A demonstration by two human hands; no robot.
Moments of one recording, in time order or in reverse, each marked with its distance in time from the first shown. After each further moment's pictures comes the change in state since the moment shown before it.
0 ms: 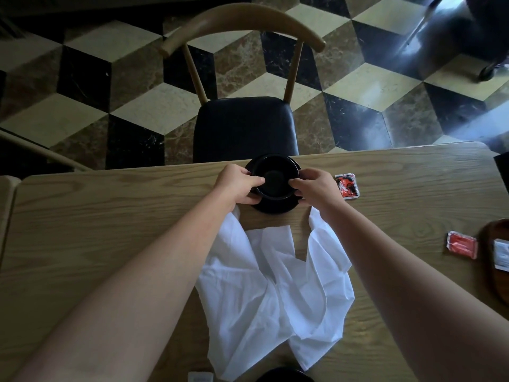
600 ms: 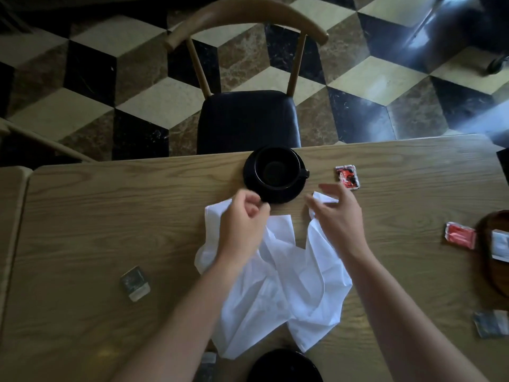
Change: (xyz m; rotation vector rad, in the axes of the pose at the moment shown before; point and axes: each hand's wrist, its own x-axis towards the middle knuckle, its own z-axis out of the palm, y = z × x) left_hand -0.107 -0.058 0.022 0.076 0.258 0.281; right_hand -0.084 0.030 -0.015 -0.103 0.263 -0.173
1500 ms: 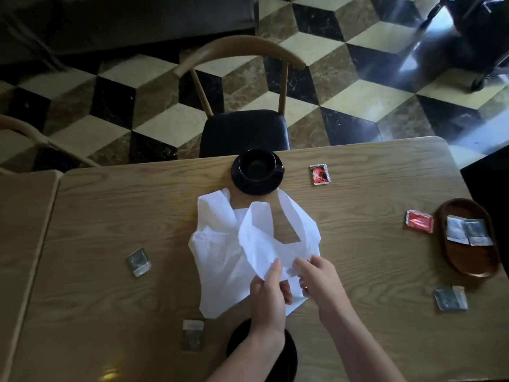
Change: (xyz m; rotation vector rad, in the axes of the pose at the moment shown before) left_hand -0.198 -0.013 0.078 -0.548 0.048 -0.462; right_hand -0.148 0.050 -0.071 0.282 -0.343 0.420
